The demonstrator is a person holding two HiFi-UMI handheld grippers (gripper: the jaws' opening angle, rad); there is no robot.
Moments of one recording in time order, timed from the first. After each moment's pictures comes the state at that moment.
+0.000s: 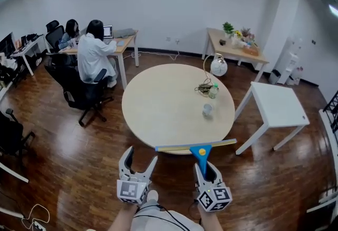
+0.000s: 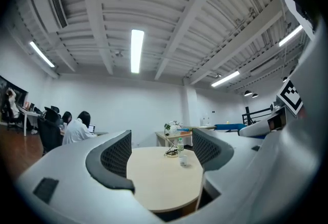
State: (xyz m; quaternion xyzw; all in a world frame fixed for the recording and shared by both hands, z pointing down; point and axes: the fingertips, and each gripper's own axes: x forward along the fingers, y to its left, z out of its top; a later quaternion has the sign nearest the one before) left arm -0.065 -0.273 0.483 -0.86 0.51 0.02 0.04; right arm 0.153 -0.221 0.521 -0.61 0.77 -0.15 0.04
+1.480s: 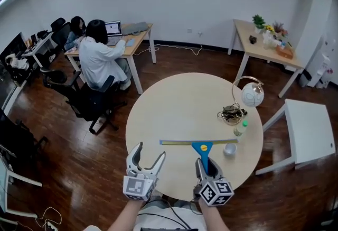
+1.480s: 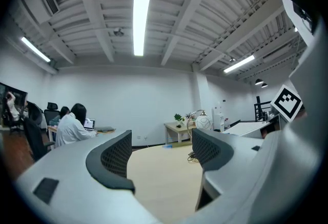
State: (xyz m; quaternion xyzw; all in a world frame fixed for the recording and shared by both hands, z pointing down) left arm -0.002 -0.637 0.486 -0.85 0.53 -0.02 0.00; right arm 0.187 -0.614 0.566 -0.57 0.78 -0.26 0.05
